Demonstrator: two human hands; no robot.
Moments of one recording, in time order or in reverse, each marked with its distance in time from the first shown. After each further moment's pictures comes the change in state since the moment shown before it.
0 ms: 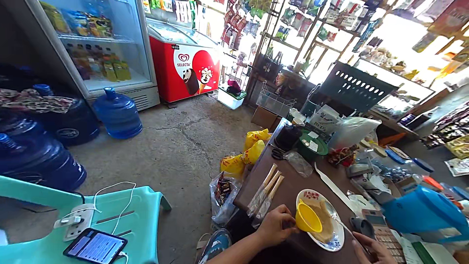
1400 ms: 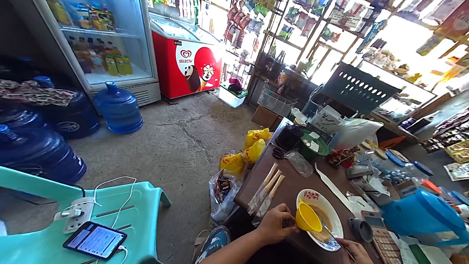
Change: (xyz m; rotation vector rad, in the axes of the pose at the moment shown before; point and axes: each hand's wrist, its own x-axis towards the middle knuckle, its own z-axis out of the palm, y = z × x) left_hand 0.001 0.003 -0.001 -0.010 0.004 -0.009; right_hand -0.014 0.012 0.028 -0.164 -0.134 -0.058
